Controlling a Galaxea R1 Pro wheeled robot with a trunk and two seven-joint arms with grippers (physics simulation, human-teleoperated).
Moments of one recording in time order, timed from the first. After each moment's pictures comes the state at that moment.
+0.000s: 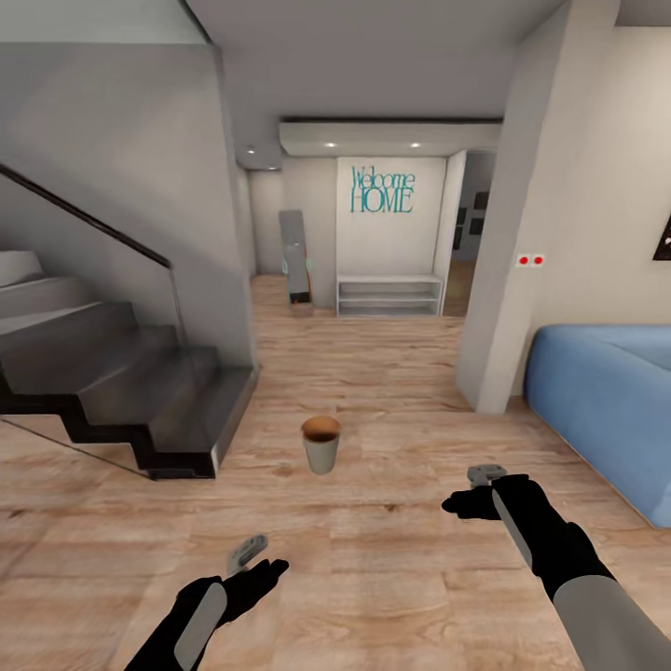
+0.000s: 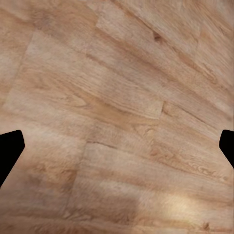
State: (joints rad) left arm -0.38 -0.06 -0.03 -0.74 0.66 0.47 0.07; right arm -0.63 -0.17 0.05 -0.88 0.00 0.83 0.21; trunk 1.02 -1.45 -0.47
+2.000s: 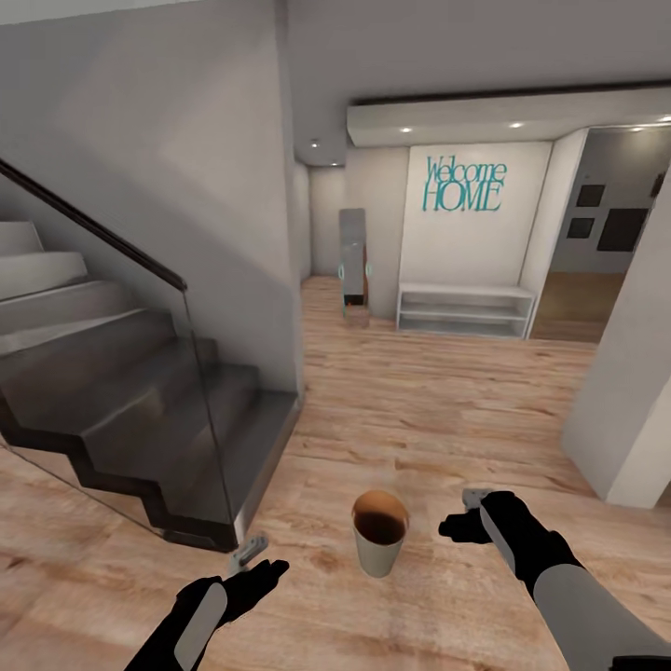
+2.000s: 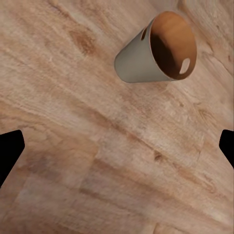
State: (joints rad) left arm -0.38 -0.06 -0.03 -0.74 0.66 0.47 0.07; right arm -0.70 -0.12 0.04 -0.57 -0.01 0.73 0.13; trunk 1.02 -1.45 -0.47
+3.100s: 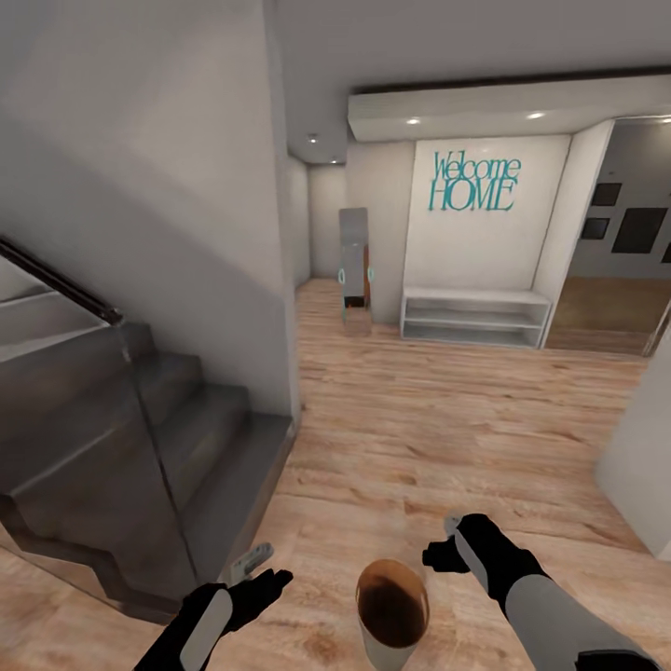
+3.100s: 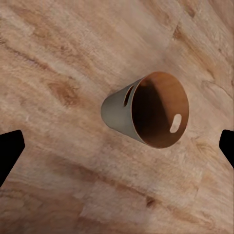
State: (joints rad) left arm -0.38 -0.07 -0.05 -0.71 0.65 0.48 0.09; right arm -0.70 -0.03 0.04 -0.41 -0.03 0.67 0.01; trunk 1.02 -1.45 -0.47
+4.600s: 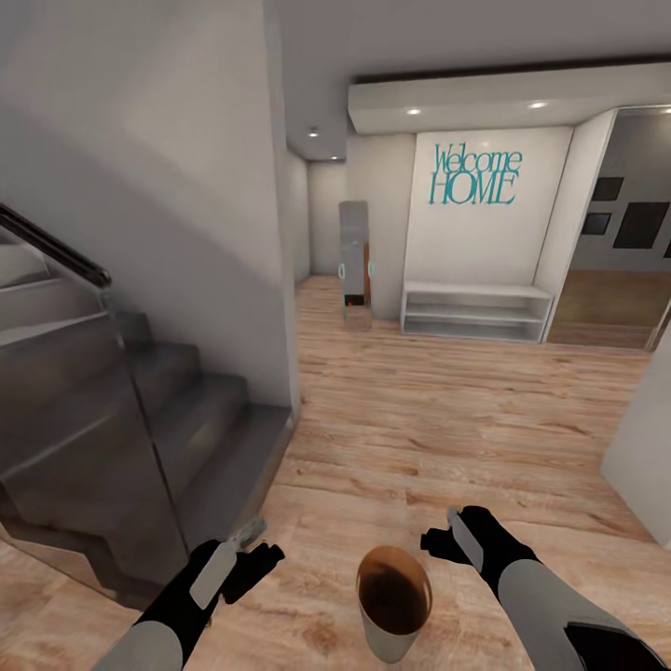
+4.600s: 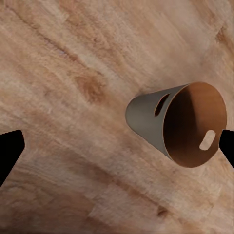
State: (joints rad) left arm -0.55 -0.07 -0.01 -0.57 0.74 0.55 0.28; right arm -0.76 0.00 -0.12 -0.33 -0.10 0.62 -0.10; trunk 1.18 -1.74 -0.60
